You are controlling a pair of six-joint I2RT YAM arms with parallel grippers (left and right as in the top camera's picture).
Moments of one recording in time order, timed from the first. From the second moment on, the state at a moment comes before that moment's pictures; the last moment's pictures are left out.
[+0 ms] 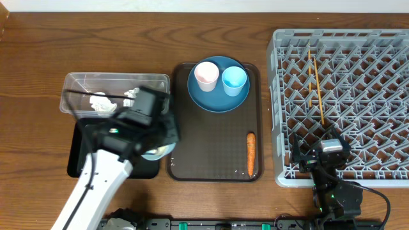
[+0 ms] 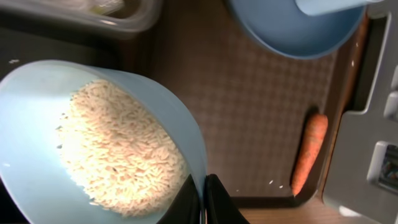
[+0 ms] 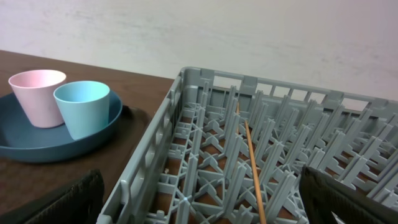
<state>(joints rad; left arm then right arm) -0.34 1.18 1.06 -1.03 0.12 -0.60 0.08 0.01 0.01 -0.07 -0.03 -0.10</state>
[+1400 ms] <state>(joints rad) 0.71 1.44 0.88 -1.13 1.18 0.14 0.08 0.01 0.01 -0.07 -0.03 -0.10</state>
